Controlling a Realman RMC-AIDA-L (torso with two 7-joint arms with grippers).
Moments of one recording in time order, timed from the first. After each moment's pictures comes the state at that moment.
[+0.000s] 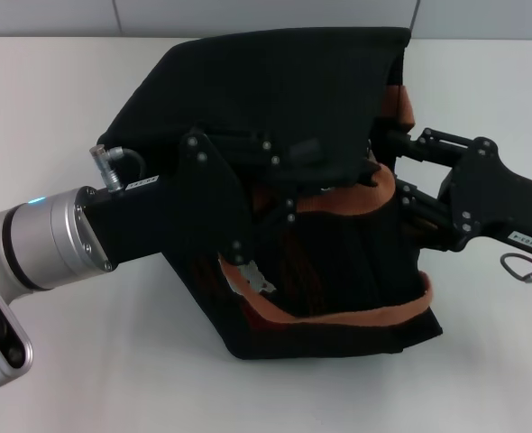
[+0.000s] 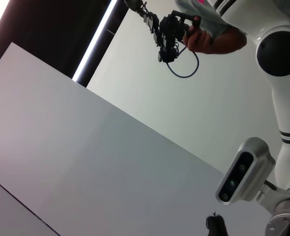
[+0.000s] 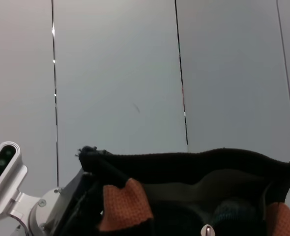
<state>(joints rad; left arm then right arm) -0.63 -2.08 0.63 0.16 1.76 1.93 0.26 0.43 2.09 -0.88 -0.42 -1.49 -1.71 0.89</state>
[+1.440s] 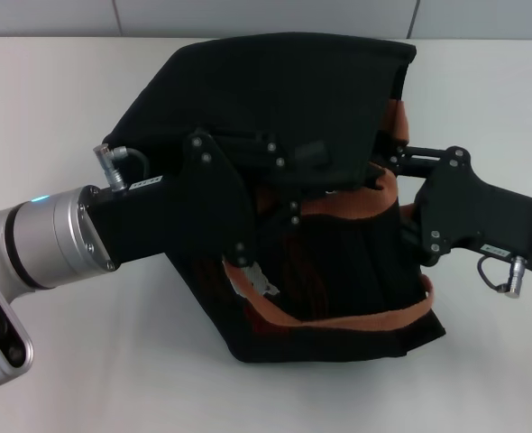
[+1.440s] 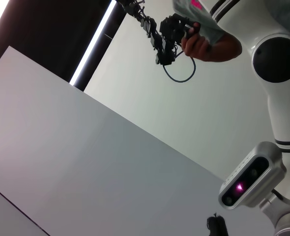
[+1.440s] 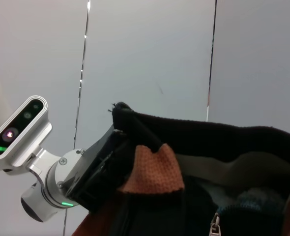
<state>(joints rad) -0.64 -2.08 0.63 0.16 1.76 1.94 0.25 0.45 2.09 -0.95 -0.40 -1.49 -1.68 0.72</state>
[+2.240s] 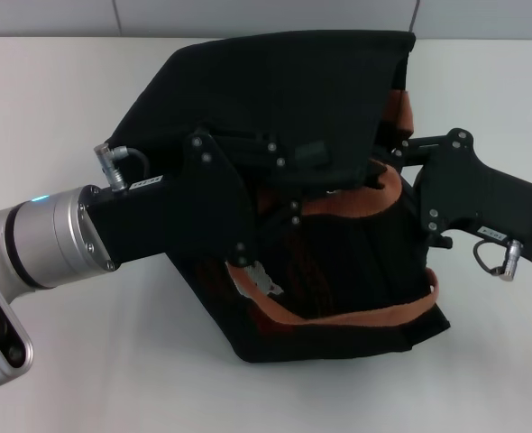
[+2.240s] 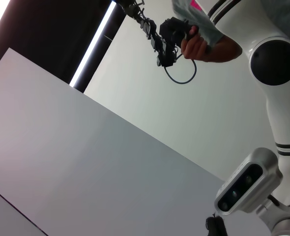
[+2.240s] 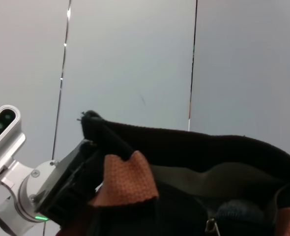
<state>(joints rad) -0.64 -2.08 0.63 0.16 1.76 1.94 0.26 0.46 2.09 -0.95 -0.37 -1.43 -1.66 0.70</state>
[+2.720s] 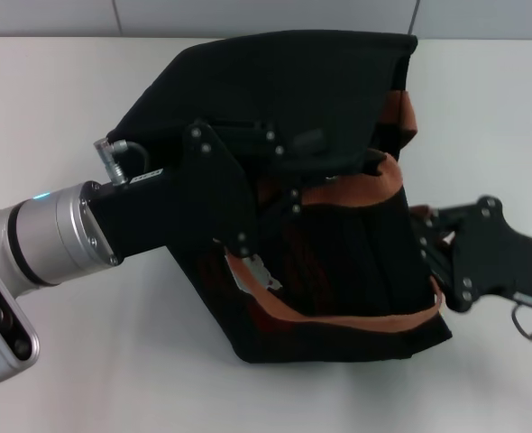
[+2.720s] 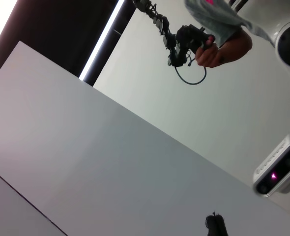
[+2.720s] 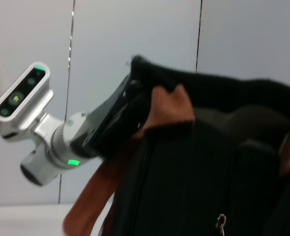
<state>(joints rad) -0.64 -2.08 0.61 0.13 1.76 1.93 0.25 0.32 2.08 -0.96 -0.46 -1.53 -1.66 0.72</state>
